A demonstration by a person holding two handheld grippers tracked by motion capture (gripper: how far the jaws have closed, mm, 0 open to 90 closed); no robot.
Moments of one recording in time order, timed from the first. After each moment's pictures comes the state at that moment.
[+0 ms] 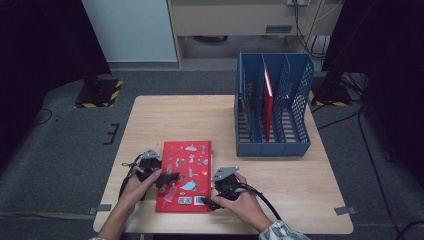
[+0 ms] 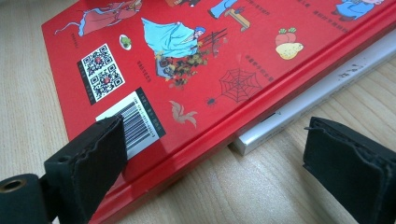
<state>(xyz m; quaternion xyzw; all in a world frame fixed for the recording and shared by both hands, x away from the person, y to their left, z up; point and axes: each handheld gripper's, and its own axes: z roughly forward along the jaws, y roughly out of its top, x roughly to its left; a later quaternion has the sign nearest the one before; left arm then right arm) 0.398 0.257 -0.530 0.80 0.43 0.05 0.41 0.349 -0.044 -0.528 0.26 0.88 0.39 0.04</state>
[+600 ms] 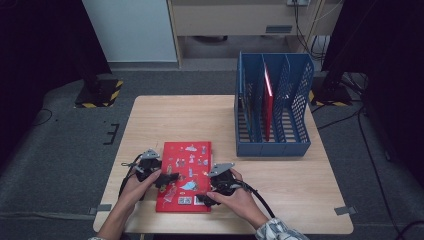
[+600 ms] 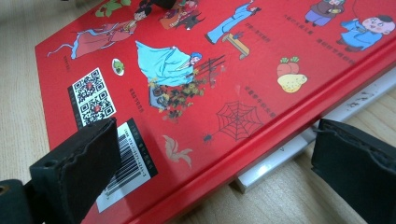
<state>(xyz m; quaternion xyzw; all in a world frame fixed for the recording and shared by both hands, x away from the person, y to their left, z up) 0.396 0.258 -0.527 0.80 0.43 0.06 0.41 0.361 -0.031 -0.529 0.27 0.87 0.40 0.04</state>
